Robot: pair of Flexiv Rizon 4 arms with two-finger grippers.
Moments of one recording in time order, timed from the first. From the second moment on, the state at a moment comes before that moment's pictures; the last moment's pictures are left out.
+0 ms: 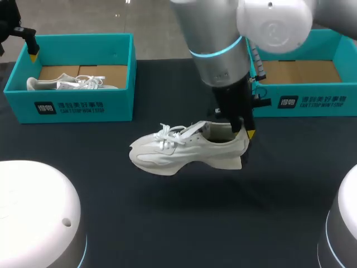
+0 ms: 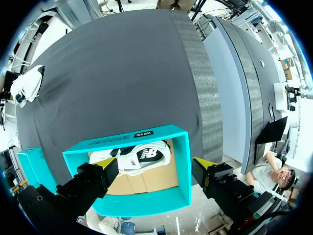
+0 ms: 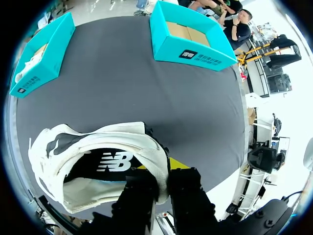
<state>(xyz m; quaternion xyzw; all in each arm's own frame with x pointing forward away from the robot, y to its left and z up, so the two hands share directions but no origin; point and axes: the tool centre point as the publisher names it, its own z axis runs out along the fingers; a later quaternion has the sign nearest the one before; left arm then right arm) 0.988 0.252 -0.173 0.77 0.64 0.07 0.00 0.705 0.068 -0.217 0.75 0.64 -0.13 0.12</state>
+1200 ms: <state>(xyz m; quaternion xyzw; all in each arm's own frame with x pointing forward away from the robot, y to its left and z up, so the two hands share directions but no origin) 0.988 0.252 -0.173 0.77 0.64 0.07 0.00 0.728 0.042 -0.362 0.73 0.67 -0.13 0.09</state>
